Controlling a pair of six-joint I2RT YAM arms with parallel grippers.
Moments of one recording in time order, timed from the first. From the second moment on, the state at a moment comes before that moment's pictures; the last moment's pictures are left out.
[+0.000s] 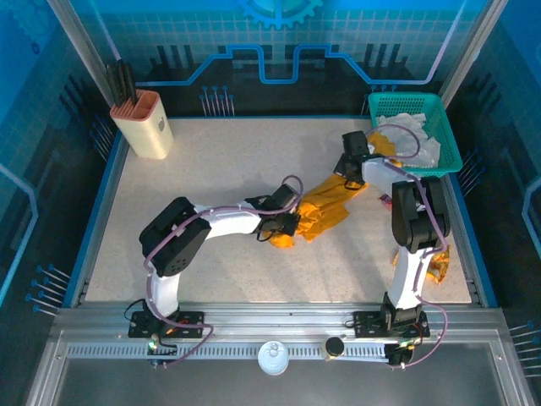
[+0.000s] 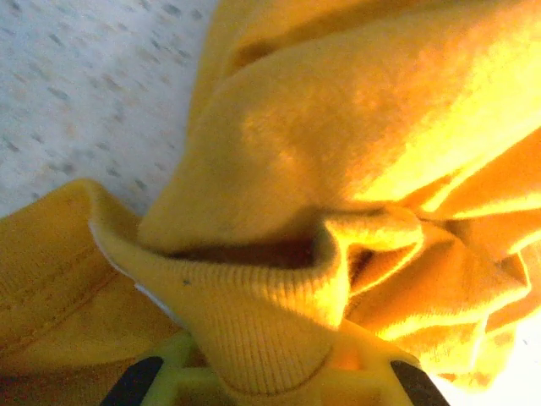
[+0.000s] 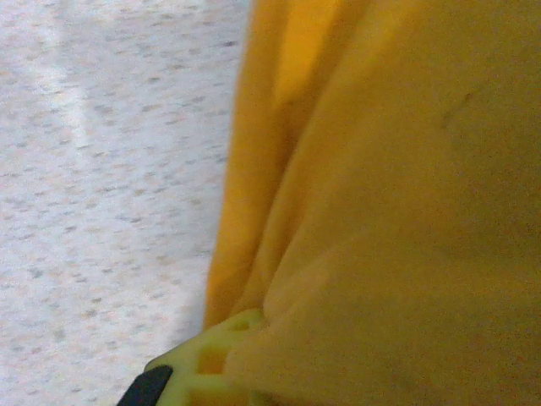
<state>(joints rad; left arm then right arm) -0.80 1.93 1.15 -0.23 -0.03 -0.41 0.21 1.96 1.34 -0.35 0.19 0.64</state>
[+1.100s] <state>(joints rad) -0.80 1.28 1.09 -0.42 -0.27 -0.34 0.33 1.58 1.28 -0.55 -0.11 0.48</state>
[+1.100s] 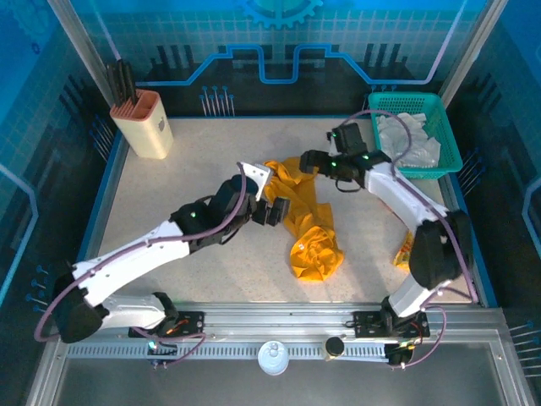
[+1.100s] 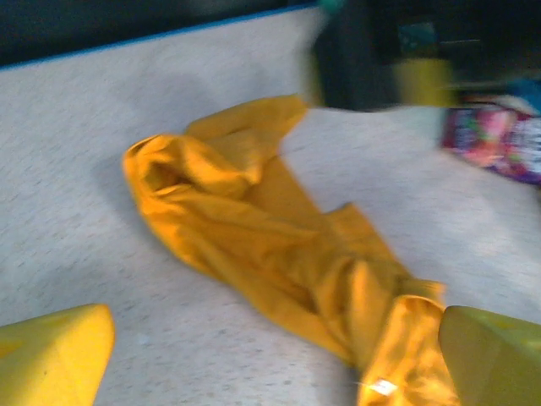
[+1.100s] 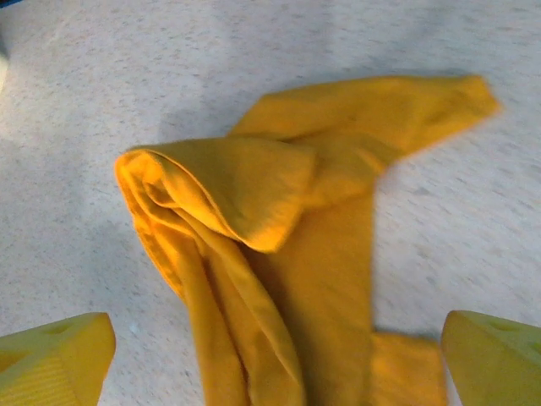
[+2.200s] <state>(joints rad) -0.42 1.96 1.40 -0.33 0.02 -0.40 0.51 1.30 0.77 -0.51 0.00 0.73</state>
